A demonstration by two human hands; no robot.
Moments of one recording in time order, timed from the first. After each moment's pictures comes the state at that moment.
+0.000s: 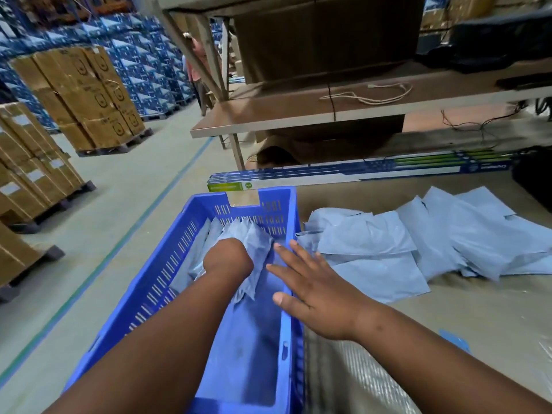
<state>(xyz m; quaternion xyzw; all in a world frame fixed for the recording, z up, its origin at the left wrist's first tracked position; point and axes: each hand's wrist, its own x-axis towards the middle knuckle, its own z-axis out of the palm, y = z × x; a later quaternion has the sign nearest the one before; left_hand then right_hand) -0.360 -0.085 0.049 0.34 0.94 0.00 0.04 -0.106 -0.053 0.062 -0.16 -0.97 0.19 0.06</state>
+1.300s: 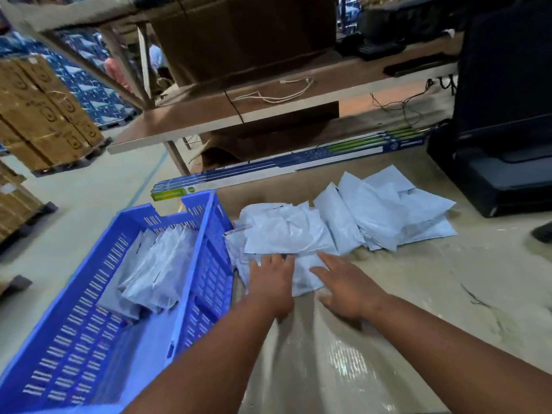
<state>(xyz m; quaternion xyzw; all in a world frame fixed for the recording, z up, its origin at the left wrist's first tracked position) -0.115 -0.011 -0.027 0.61 0.78 -0.11 -0.02 0.090 0.073 -0.052 -0.32 -0.93 0.15 0.05</state>
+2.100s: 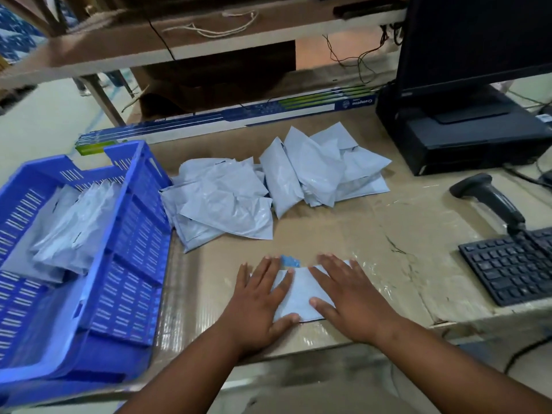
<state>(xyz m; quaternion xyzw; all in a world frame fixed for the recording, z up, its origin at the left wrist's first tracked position) -0.001 -0.105 -0.079 0.77 0.63 -0.01 0.05 0.253 -0.004 -0.085 -0.37 -0.92 0.12 0.02</state>
